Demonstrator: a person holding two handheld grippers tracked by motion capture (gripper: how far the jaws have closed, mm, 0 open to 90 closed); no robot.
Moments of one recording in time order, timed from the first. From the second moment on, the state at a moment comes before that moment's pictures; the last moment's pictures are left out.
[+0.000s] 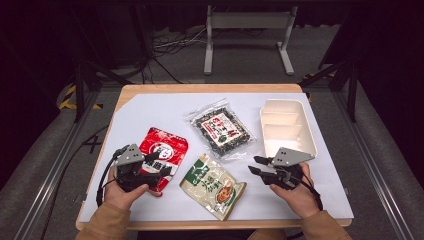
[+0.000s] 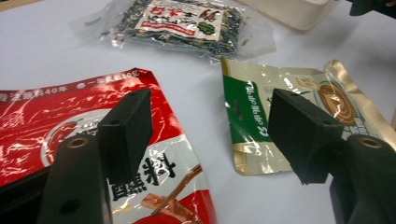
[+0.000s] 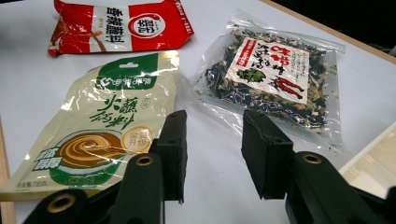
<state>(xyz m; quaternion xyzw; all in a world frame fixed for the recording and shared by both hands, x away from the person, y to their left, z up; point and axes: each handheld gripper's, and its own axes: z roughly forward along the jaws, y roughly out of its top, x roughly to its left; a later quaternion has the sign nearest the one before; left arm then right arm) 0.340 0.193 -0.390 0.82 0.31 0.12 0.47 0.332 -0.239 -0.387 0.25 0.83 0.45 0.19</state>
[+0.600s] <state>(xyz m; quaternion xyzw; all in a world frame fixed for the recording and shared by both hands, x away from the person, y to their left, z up) 0.362 0.148 -0.412 0.86 0.31 0.03 0.40 0.331 -0.237 -0.389 0.25 0.84 0.45 0.19</state>
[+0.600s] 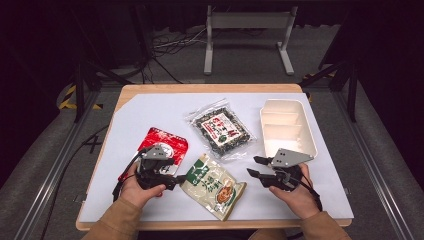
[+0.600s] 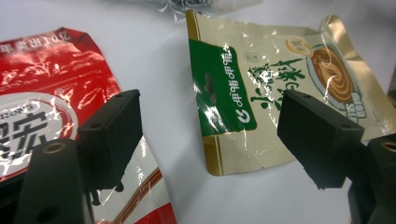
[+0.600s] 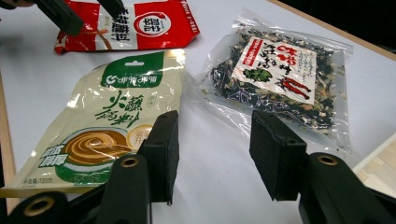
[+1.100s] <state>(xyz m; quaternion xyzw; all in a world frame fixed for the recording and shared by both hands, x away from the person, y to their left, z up) 0.369 0.121 -0.433 0.88 0.30 0.00 0.36 0.331 -0.234 -0.393 0.24 0.84 0.44 0.18</state>
